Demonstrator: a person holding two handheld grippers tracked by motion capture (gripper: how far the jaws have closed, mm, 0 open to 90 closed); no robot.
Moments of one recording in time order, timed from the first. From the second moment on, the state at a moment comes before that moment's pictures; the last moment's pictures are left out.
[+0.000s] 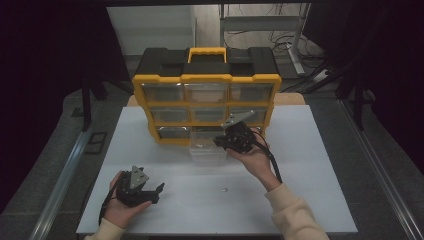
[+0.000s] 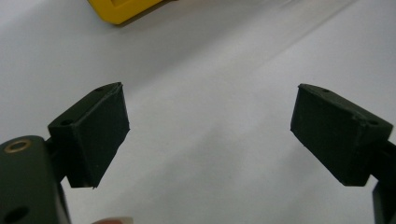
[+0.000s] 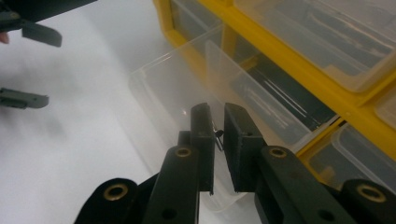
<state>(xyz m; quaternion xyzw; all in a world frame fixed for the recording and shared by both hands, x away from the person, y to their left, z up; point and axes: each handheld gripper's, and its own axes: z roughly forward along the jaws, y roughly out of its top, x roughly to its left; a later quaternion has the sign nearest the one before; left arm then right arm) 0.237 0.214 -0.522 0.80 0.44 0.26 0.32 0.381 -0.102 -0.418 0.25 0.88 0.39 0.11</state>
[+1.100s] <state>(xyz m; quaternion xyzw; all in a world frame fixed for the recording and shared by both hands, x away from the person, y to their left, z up) 0.237 0.214 -0.521 0.80 0.44 0.26 0.32 0.358 -0.131 -0.413 0.27 0.87 0.39 0.11</state>
